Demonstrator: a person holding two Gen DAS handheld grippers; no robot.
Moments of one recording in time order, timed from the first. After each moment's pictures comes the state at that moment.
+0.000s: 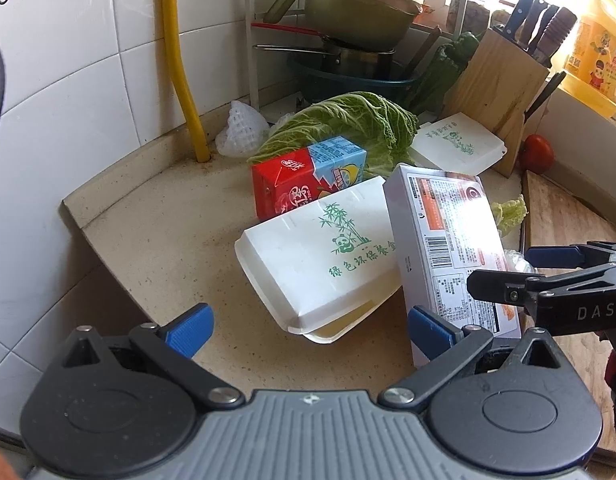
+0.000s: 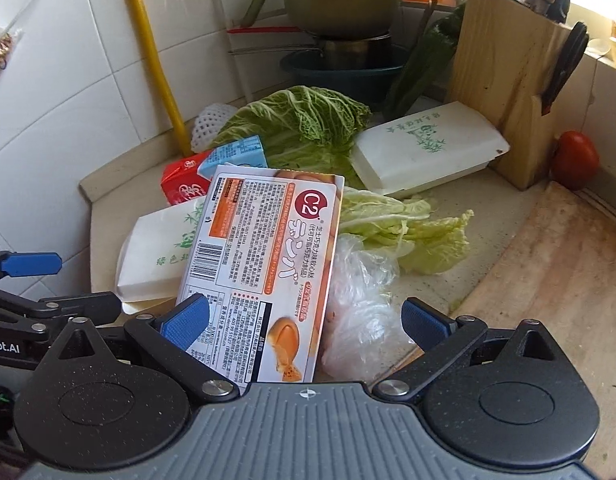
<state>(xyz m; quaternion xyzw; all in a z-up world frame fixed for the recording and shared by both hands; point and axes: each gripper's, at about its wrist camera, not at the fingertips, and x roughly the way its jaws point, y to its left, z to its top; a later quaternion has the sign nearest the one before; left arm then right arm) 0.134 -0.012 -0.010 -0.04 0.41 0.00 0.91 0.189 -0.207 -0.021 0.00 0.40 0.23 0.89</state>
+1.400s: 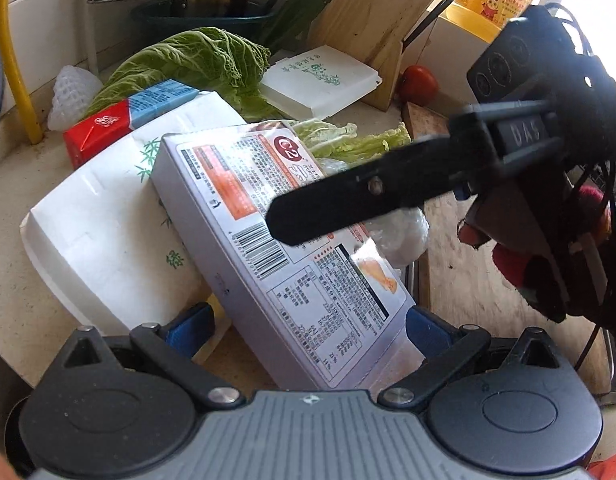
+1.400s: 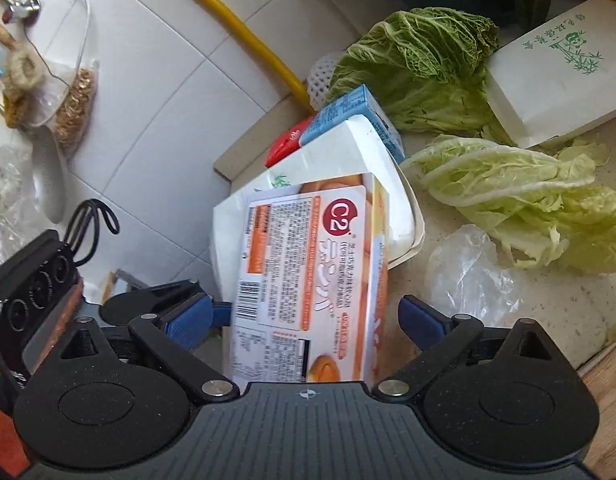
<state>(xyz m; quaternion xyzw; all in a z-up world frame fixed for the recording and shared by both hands) 0.161 -0.058 -0.045 -0.04 0.46 -0.20 0.87 0.261 -0.212 -0.053 0.13 0.49 0.46 0.73</state>
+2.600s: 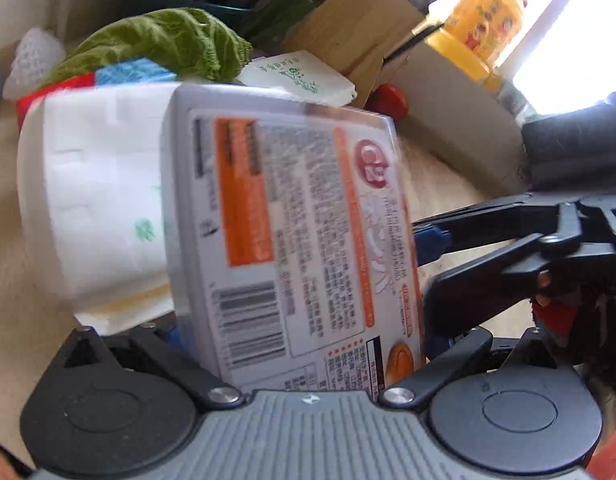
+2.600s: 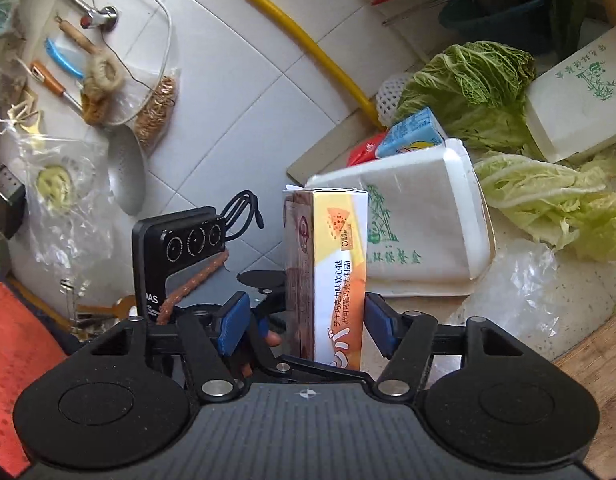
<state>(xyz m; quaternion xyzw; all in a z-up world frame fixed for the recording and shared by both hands) 0.182 -0.051 -0.070 -0.11 0.45 -0.28 0.84 0.221 -0.244 -0.025 0.15 0.47 0.50 0.71</state>
